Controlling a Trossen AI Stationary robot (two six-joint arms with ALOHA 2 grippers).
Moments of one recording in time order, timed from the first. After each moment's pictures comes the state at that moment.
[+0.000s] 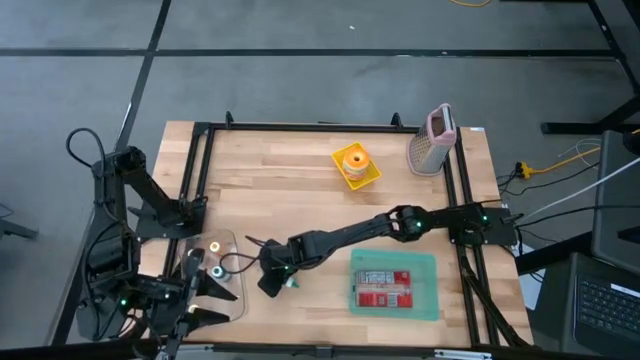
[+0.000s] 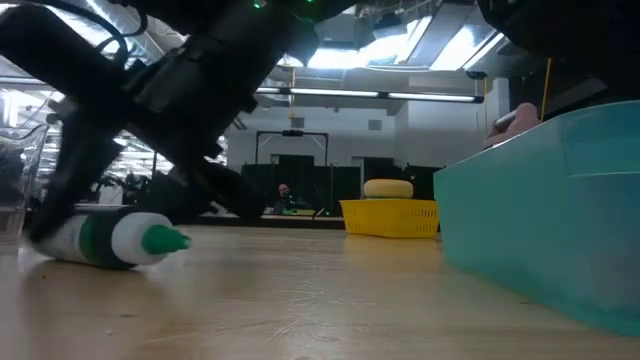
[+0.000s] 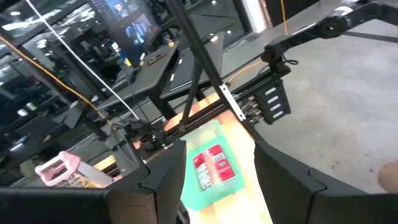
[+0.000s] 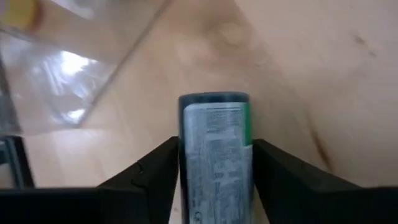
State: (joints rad) left arm -1.16 1.38 1.54 -0.58 -1.00 0.09; right arm 0.27 2.68 2.35 -0.69 -0.04 0.85
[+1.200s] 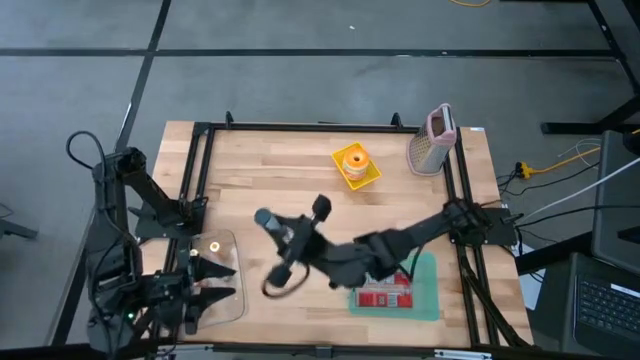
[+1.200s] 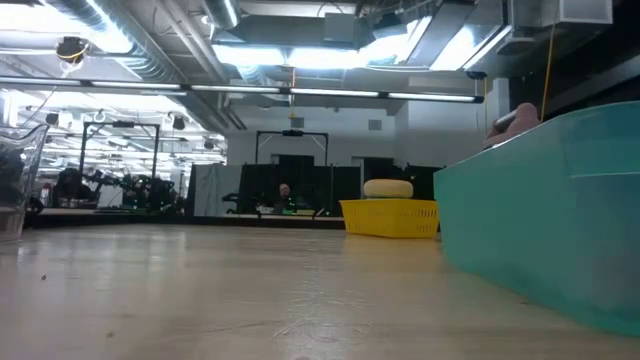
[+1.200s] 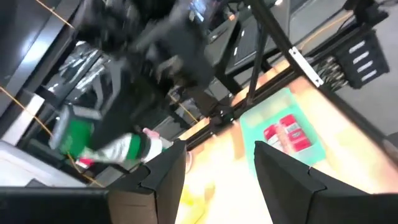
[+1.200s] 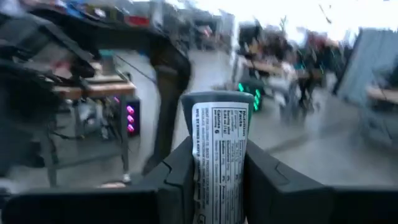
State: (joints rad) left arm -1.18 1.40 1.49 -0.73 -1.32 0.08; right arm 0.48 2.17 2.34 -0.21 1.00 -0.02
